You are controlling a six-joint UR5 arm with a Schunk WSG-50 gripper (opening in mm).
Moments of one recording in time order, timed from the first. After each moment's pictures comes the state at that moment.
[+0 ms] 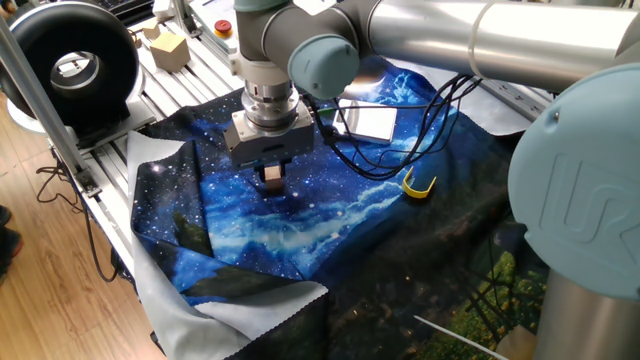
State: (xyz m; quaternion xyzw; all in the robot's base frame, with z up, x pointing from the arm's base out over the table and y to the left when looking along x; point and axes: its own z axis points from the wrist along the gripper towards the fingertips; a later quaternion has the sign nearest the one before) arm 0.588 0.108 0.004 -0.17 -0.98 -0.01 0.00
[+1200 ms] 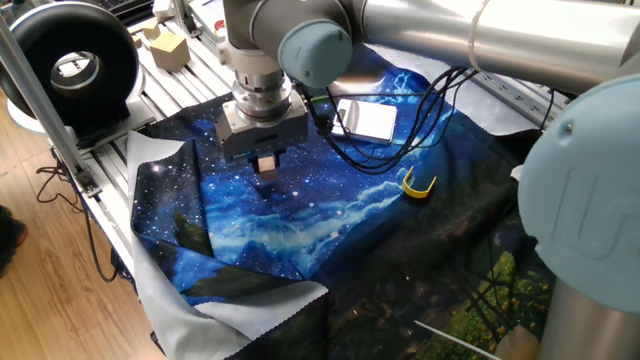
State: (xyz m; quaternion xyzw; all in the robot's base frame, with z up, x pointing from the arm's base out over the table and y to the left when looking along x) arm 0.593 0.116 0.047 -0.15 -0.99 0.00 -0.01
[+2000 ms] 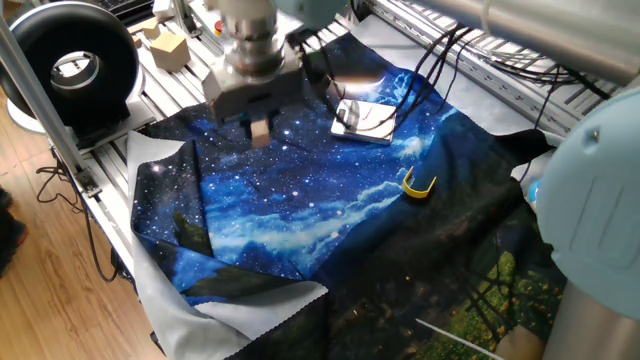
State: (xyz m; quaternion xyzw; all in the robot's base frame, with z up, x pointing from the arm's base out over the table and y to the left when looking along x) arm 0.610 0.096 0.120 -0.11 -0.99 0.00 -0.01
